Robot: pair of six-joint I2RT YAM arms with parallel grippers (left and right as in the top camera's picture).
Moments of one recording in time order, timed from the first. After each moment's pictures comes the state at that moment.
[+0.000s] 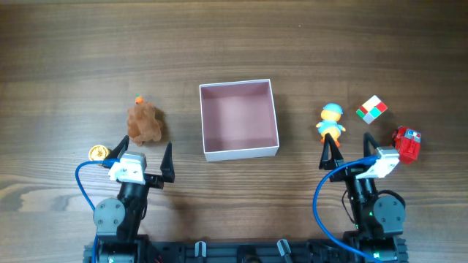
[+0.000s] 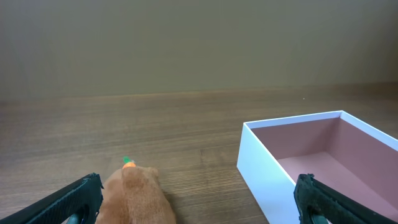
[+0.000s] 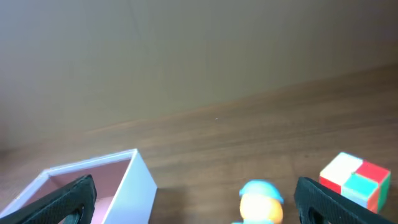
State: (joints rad) left arm -0.02 0.01 0.01 -0.06 0.15 -0.03; right arm 0.06 0.02 0.01 -0.02 -0.05 0.29
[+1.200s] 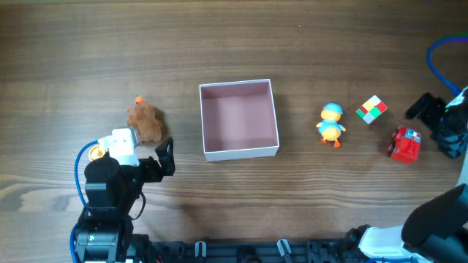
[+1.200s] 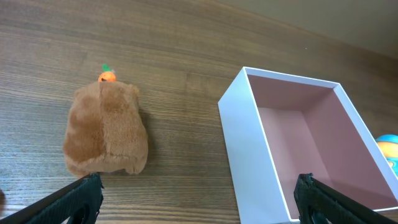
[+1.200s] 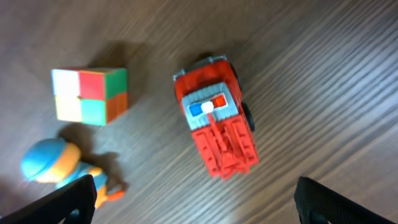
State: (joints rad) left arm -0.02 0.51 0.41 -0.43 0.18 -0.27; right arm -0.58 1.61 1.34 -1.13 -0.03 0.23
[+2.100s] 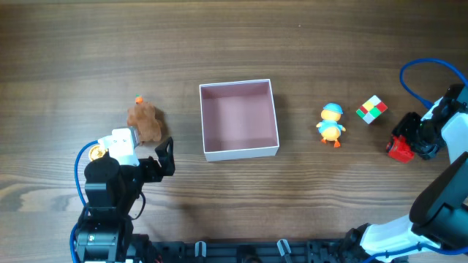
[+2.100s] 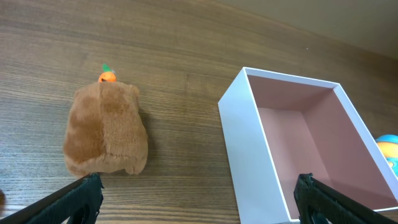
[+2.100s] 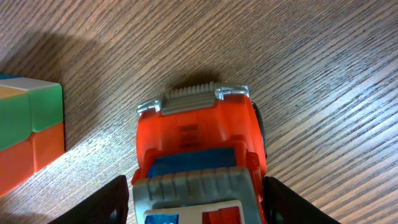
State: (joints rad) left arm -0.02 0.51 0.41 -0.43 0.18 -0.27; right arm -0.58 1.73 1.08 -0.74 -0.03 0.13
